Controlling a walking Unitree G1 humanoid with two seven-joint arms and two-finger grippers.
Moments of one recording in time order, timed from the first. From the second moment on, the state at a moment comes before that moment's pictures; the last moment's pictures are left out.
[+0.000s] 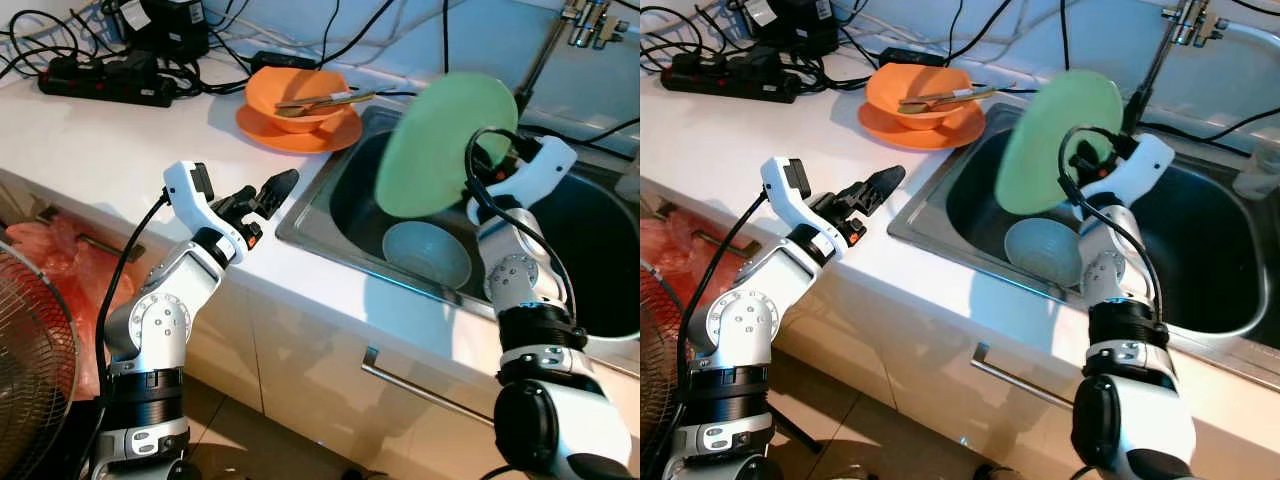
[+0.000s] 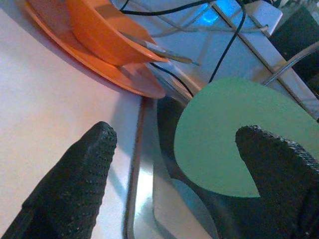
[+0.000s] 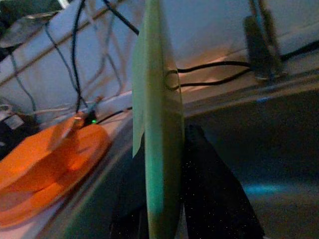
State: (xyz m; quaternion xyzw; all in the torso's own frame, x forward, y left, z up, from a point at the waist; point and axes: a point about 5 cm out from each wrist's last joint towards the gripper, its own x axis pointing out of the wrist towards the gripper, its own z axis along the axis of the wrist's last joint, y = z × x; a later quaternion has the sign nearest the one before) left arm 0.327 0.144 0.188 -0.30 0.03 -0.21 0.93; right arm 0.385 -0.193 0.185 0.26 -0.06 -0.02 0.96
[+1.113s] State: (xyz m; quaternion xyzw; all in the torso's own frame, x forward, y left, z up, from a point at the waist) left arm 0.318 0.150 0.184 -0.29 0.06 -0.21 0.93; right arm 0.390 -0.184 0.131 0.21 0.08 -0.07 0.97
